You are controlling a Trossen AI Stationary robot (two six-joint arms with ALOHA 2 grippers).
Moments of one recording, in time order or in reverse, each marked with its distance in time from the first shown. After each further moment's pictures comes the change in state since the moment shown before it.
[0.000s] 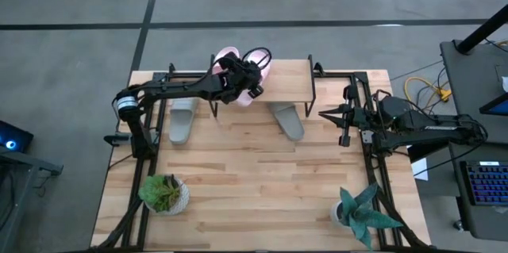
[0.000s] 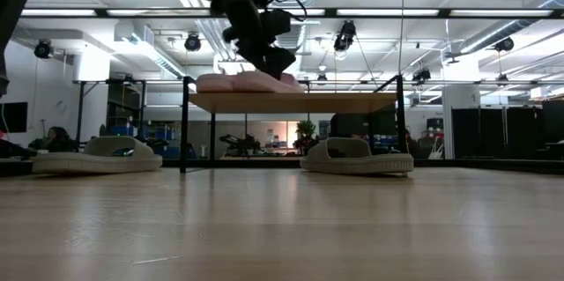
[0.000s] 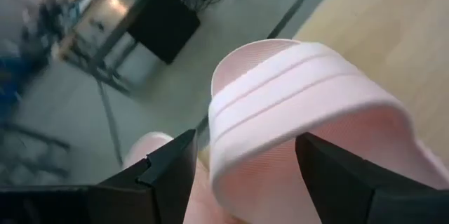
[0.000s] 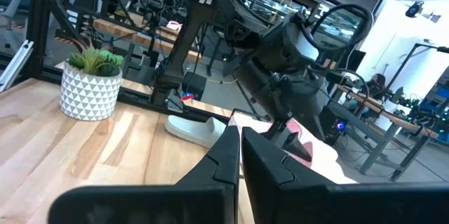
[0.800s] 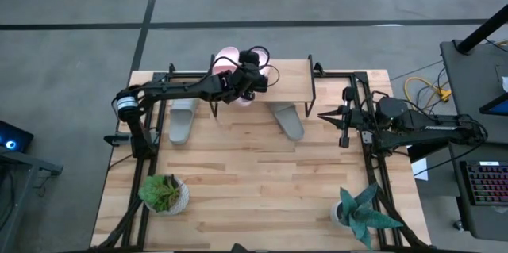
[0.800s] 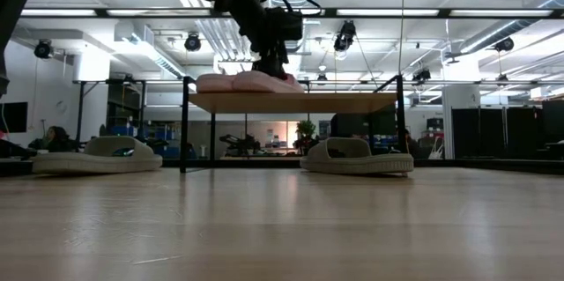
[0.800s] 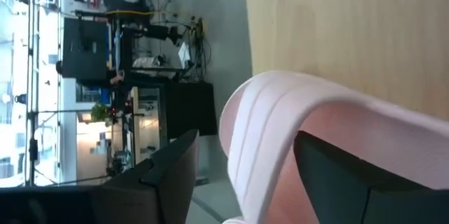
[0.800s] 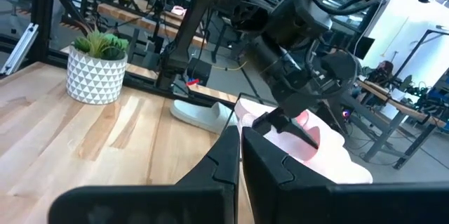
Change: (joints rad) left arm 0.006 -0.002 -0.011 0.141 0.129 0.832; right arm 0.000 0.000 0.000 -0.060 0.000 0.005
